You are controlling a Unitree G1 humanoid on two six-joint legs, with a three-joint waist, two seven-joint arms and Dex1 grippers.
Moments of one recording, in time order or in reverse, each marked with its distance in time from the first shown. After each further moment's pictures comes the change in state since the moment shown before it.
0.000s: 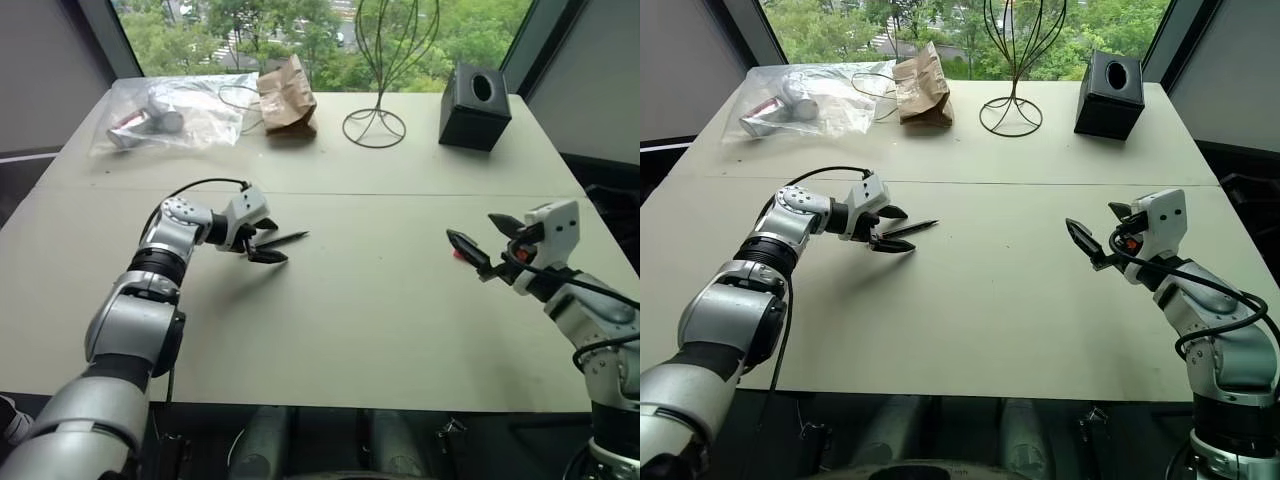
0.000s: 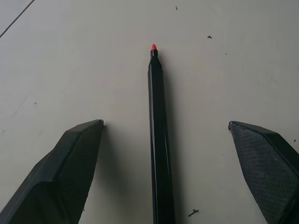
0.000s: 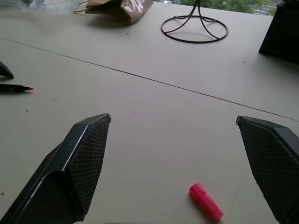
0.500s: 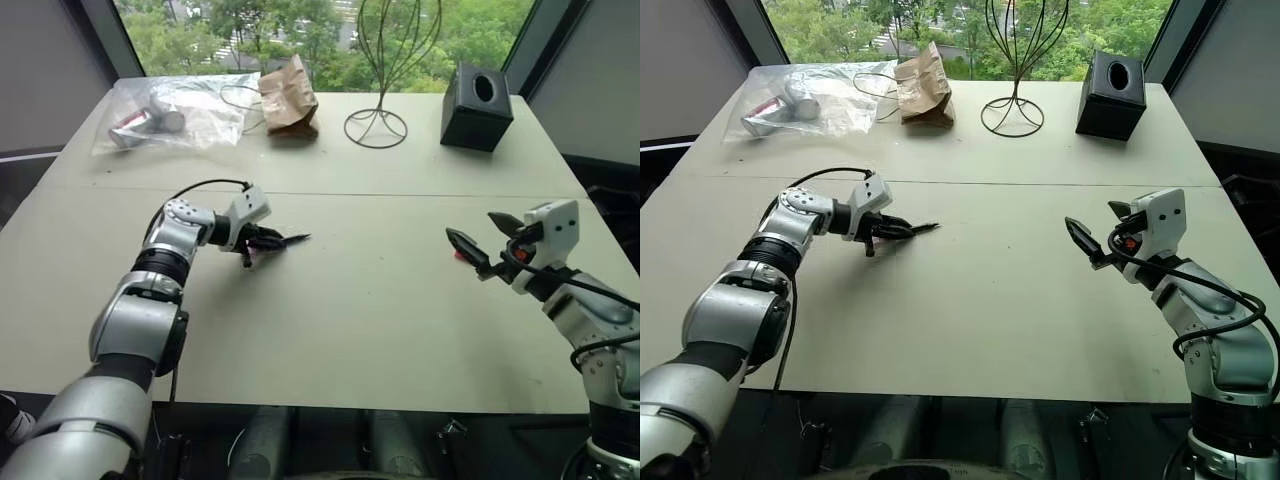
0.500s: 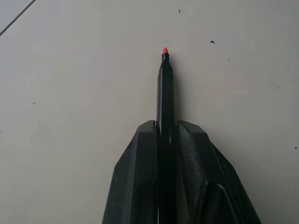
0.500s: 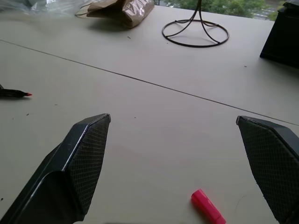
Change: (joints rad) left arm 0.004 -0.021 0.031 0.009 -0.003 0.011 0.020; right arm -0.001 0.001 0.000 0.001 -0.010 -0.025 0.008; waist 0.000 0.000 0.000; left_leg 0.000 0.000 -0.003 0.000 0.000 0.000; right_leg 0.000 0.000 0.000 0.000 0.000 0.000
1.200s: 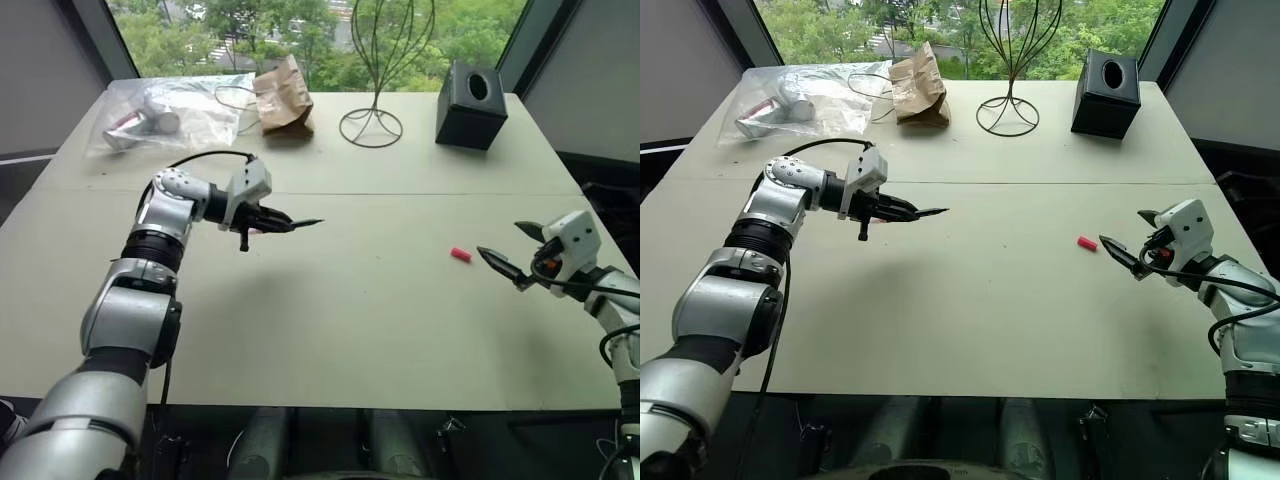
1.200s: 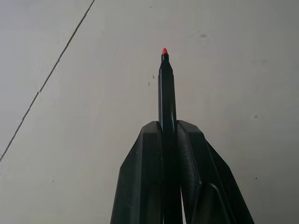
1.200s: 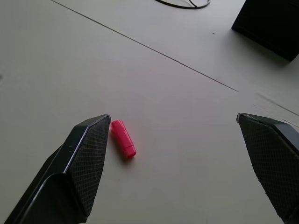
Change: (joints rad) left arm -0.041 0.043 0.008 -0.196 -0.065 0.037 -0.238; right arm -0.068 -0.187 0.068 0.541 -0.218 -0.430 0.341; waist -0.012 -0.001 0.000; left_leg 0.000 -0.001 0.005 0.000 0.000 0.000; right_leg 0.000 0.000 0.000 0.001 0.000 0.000
